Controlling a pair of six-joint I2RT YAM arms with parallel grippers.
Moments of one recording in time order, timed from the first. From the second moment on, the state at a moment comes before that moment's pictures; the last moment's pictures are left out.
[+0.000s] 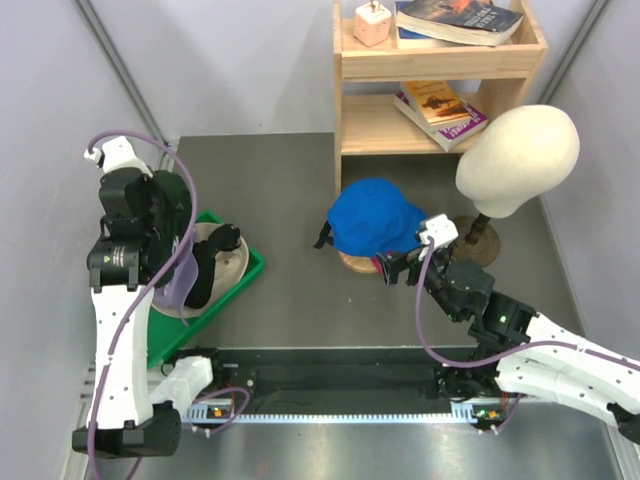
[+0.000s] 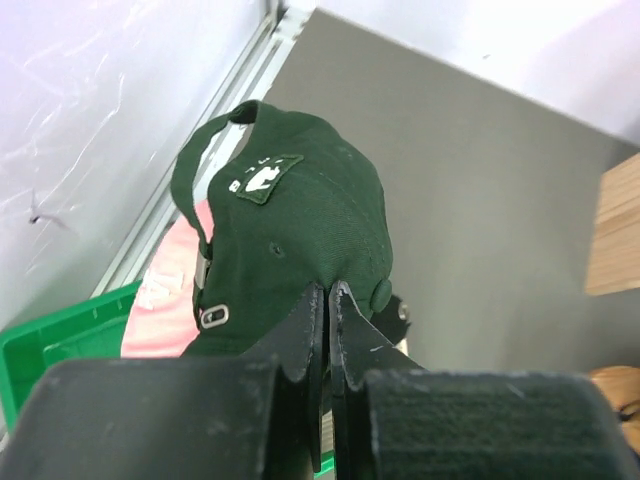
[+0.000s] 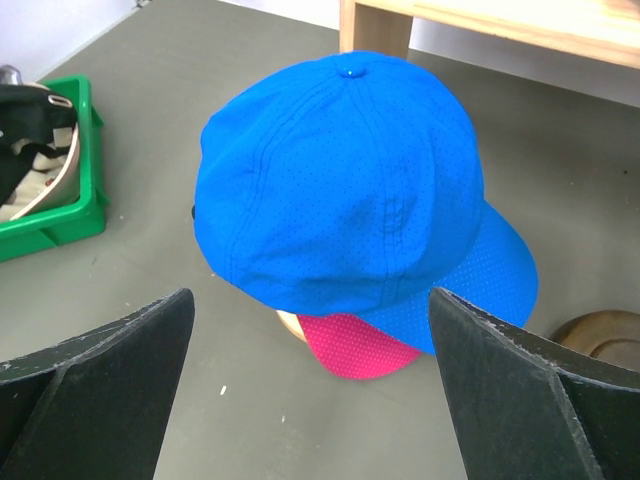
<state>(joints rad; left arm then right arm) 0.04 0.96 1.33 -0.73 -0.26 -0.27 1.00 0.66 0.60 -0.05 0.51 0.09</state>
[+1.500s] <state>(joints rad) 0.04 0.87 1.55 -0.69 -0.10 -0.39 1.00 0.69 0.64 -0.05 0.42 0.16</state>
